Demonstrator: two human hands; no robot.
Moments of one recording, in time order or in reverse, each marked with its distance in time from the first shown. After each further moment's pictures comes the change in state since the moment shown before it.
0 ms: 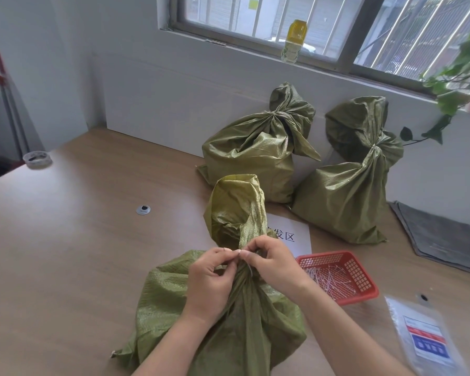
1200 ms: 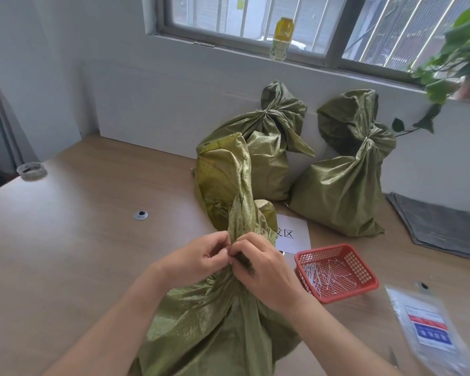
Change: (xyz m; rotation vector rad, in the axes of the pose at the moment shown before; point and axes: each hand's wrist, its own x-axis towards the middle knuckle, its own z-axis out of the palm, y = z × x) left_hand 0.065 0.037 -0.049 0.120 -0.847 -0.125; right_hand -0.024 -0.002 0.013 -0.361 0.215 -0.706
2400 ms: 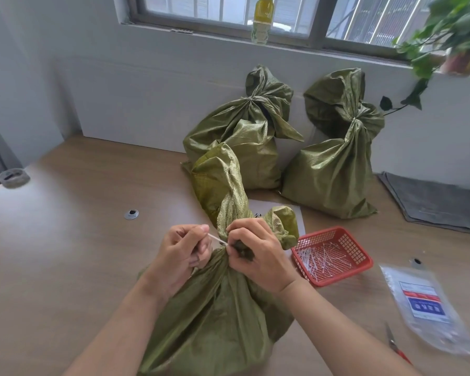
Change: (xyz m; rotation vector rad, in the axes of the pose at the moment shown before) left_hand -0.002 0.008 0.020 -0.775 0.287 0.101; right_hand -0.001 0.024 0.006 0.031 0.196 -0.065
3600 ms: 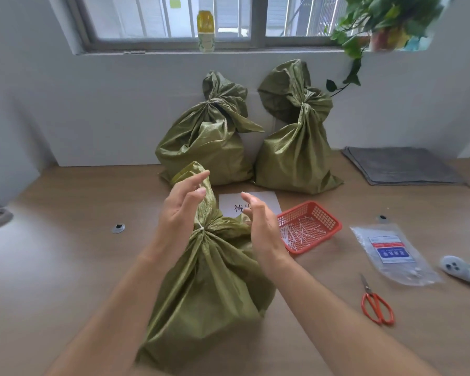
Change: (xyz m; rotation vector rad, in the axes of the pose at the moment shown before) left_hand -0.029 0.050 0.093 0.623 0.025 0.190; right_hand -0.022 -0.062 -0.063 0.623 0.346 1.032
